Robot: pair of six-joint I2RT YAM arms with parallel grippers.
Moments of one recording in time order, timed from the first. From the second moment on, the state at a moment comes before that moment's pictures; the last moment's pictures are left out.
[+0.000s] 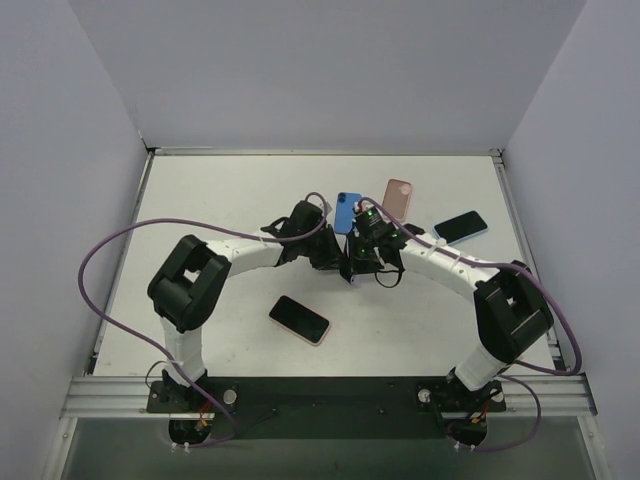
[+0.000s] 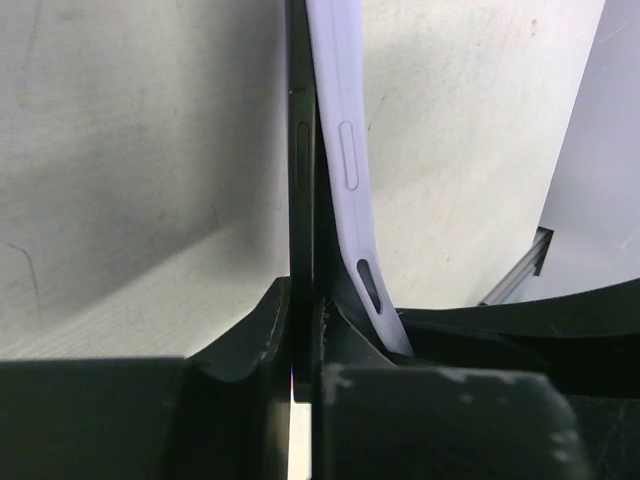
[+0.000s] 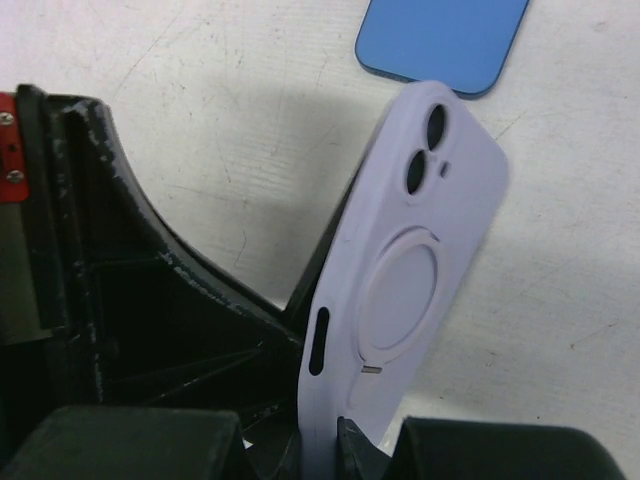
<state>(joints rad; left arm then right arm) -0.67 1.90 1.18 -0.06 0.37 -0.89 0.63 1.61 1.05 -0.45 -0.01 0.46</state>
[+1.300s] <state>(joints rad) -0.66 1.82 1.24 -0.19 0.45 -0.83 0.53 1.32 0.87 -0.38 -0.12 0.35</state>
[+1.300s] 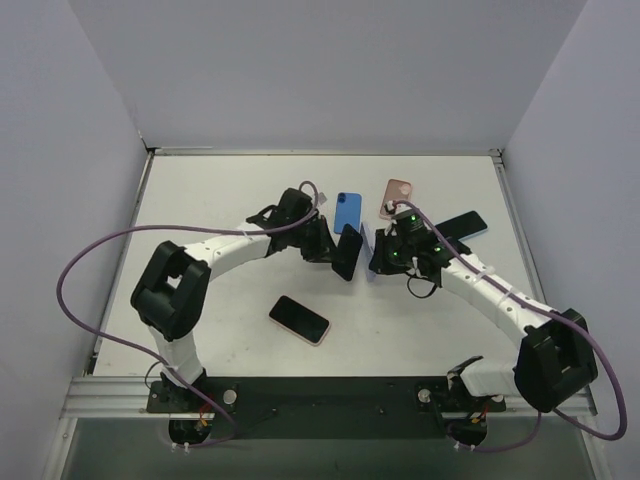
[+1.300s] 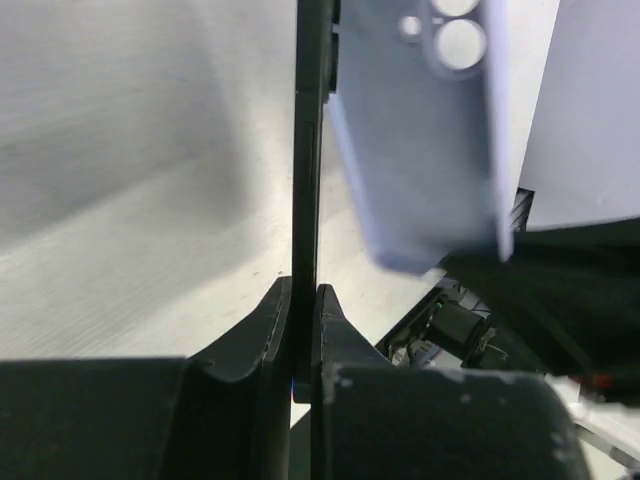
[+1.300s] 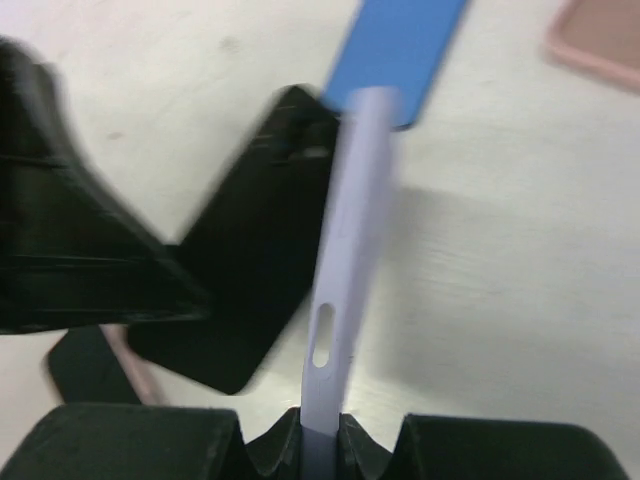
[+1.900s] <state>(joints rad) -0.38 1.80 1.21 -0.24 0.46 -0.76 0.41 1.31 0.98 -0.50 -0.01 0.36</state>
